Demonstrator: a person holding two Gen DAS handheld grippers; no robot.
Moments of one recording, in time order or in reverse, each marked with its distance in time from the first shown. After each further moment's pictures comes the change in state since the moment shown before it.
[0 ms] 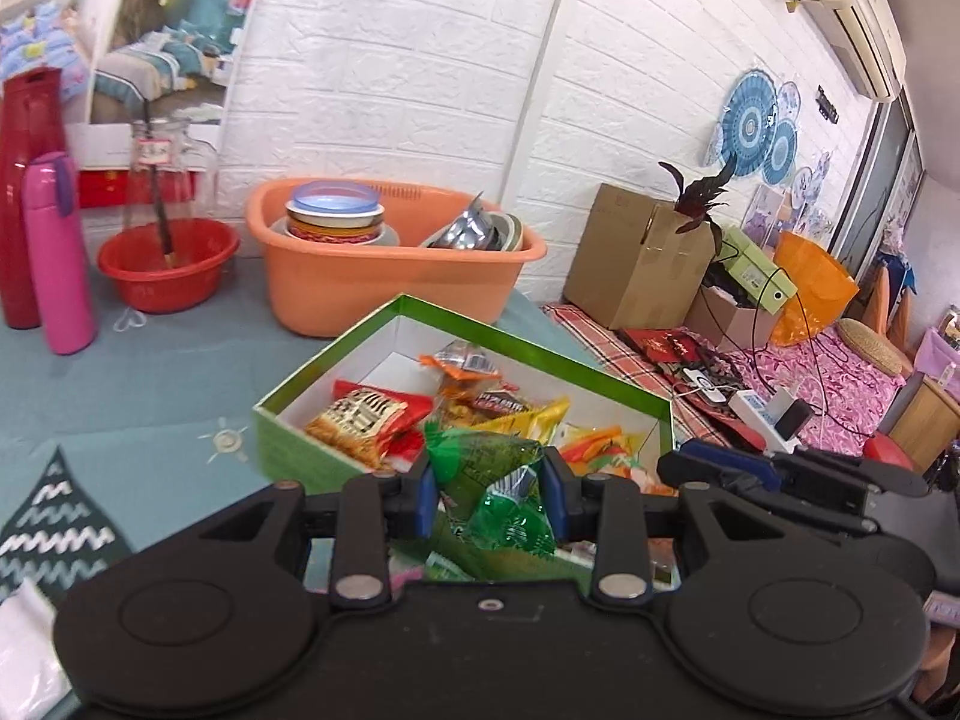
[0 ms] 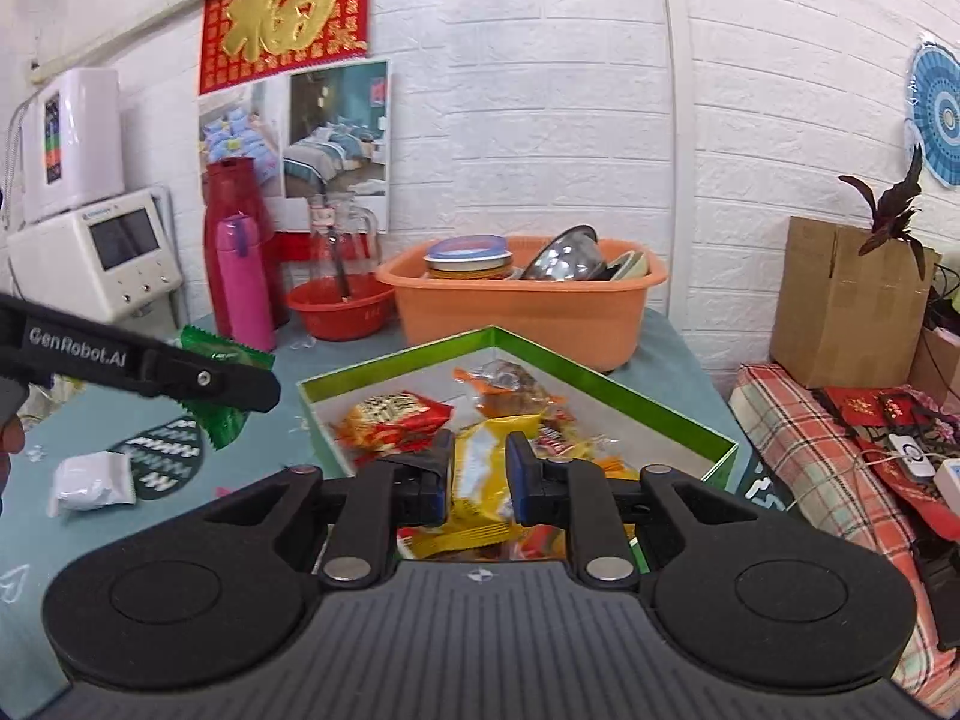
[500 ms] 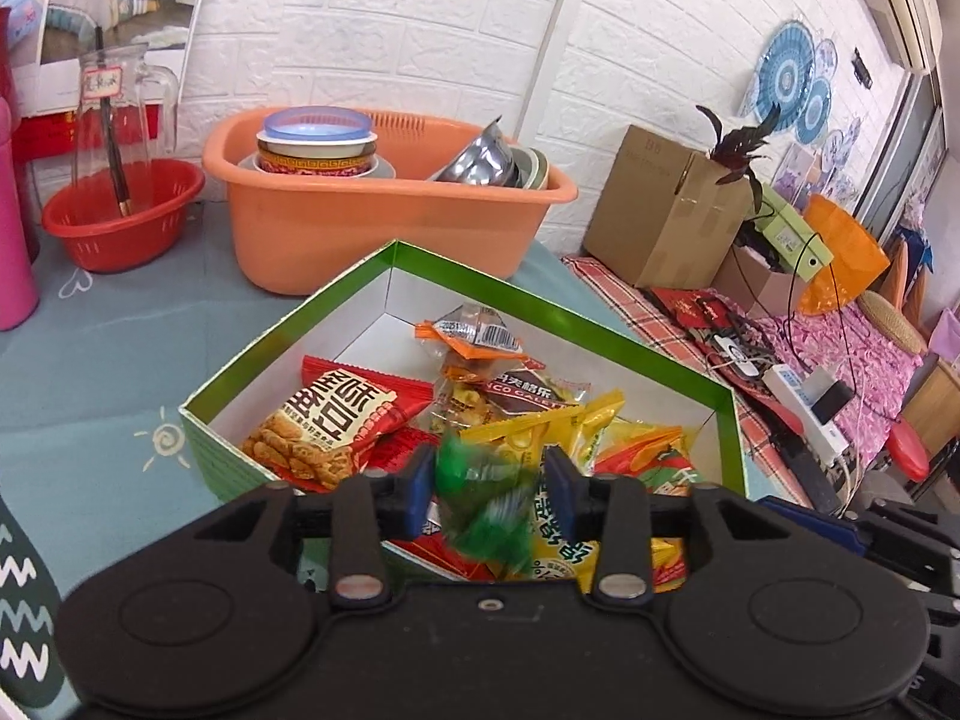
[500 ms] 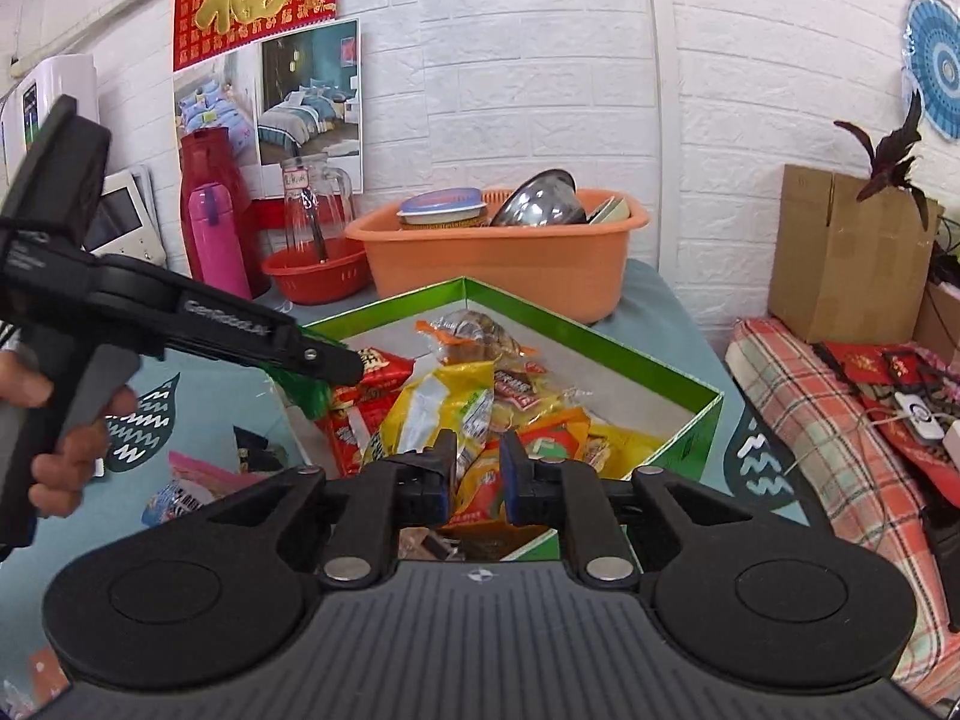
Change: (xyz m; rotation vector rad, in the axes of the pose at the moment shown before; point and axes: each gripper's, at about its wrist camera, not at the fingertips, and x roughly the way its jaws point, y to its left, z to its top) left arm 0.082 0.012 0.009 -0.004 0.107 0.017; right arm 0.013 -0.028 -0.016 0.046 0.072 0.028
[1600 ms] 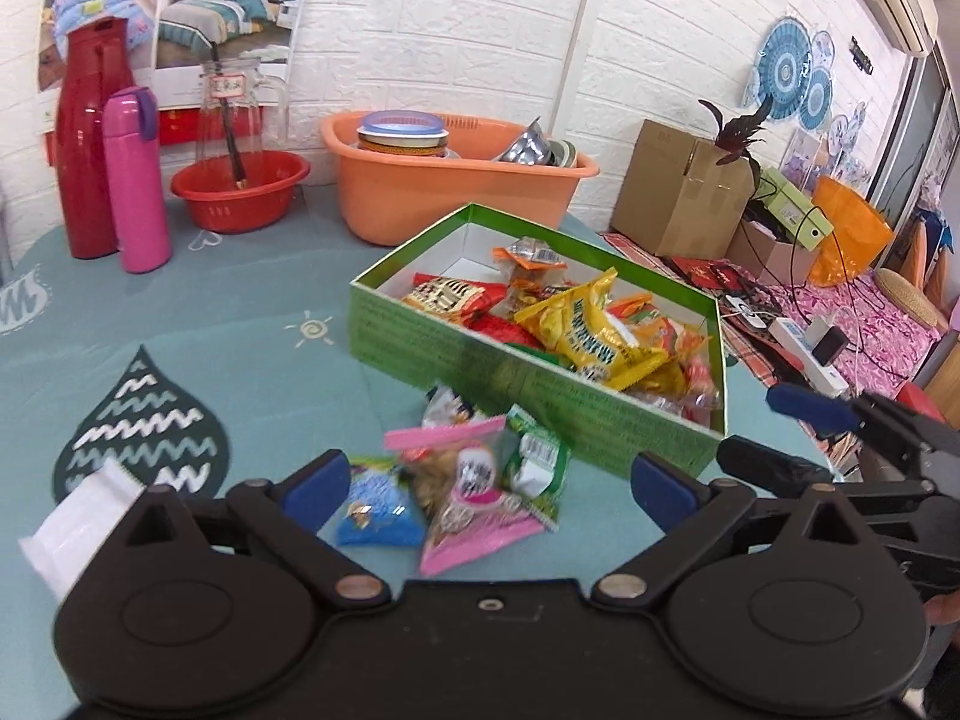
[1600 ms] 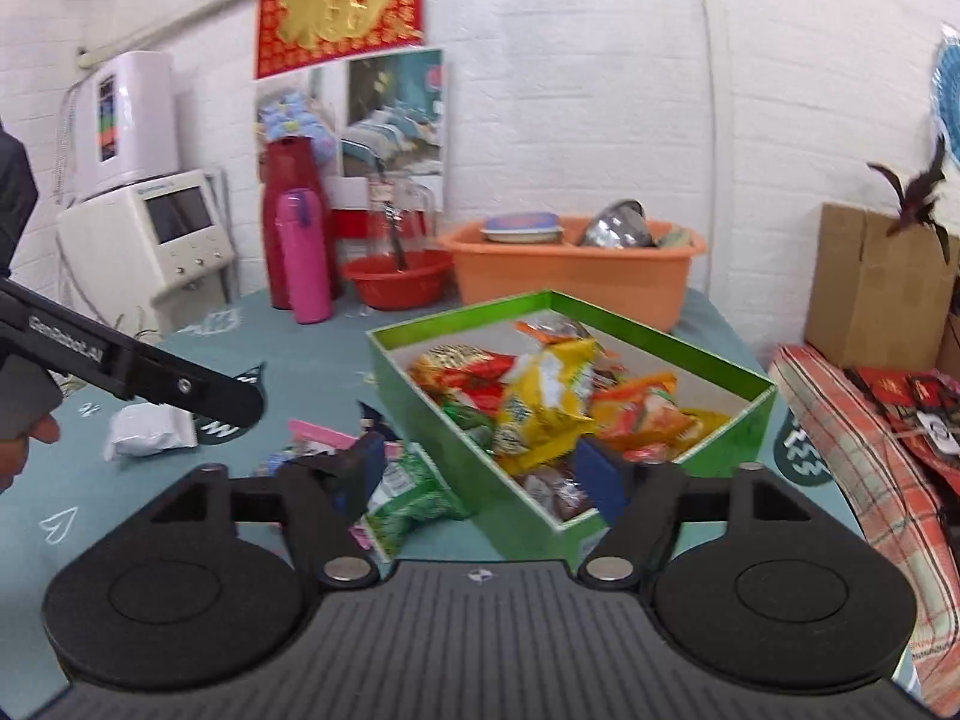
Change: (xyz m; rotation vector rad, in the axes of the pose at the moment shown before) left arm -0.138 0.014 -0.083 0.016 -0.009 0.094; right arm -0.053 0.058 -0.026 -0.080 -0.073 0.074
